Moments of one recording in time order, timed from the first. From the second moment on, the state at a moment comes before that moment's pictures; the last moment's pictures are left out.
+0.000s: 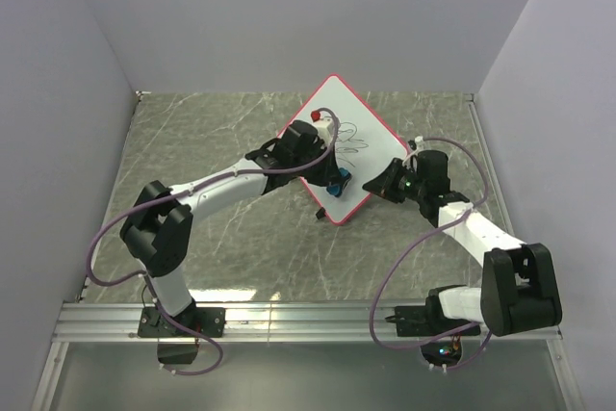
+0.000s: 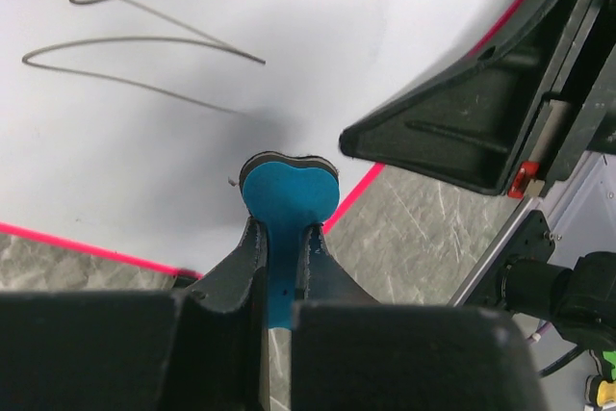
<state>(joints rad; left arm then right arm) -0.75 1.74 1.30 -0.15 0.26 -0.49 0.15 1.28 0.62 0.03 -0.47 0.65</state>
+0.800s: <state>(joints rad) -0.76 1.99 1.54 -0.08 0.31 -0.51 0.15 1.23 0.50 0.15 -0.44 0.72</state>
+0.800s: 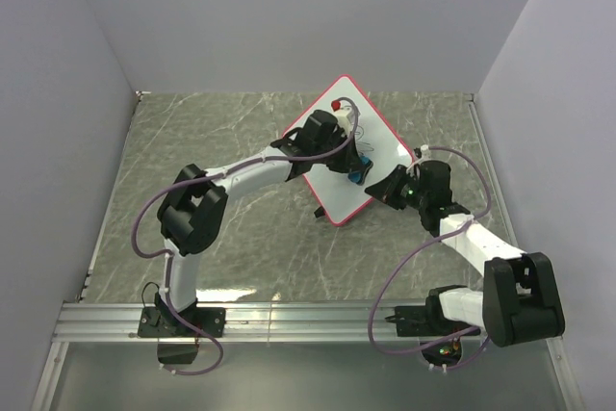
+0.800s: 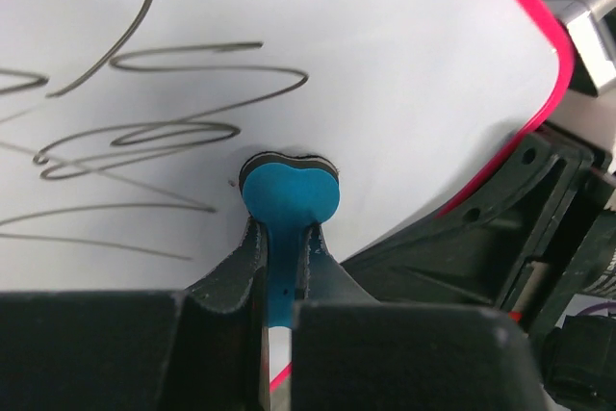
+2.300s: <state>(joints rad) -0.77 1.91 1.26 0.09 0.41 -0.49 0.14 1.30 0.58 0.08 -0.45 0.71</state>
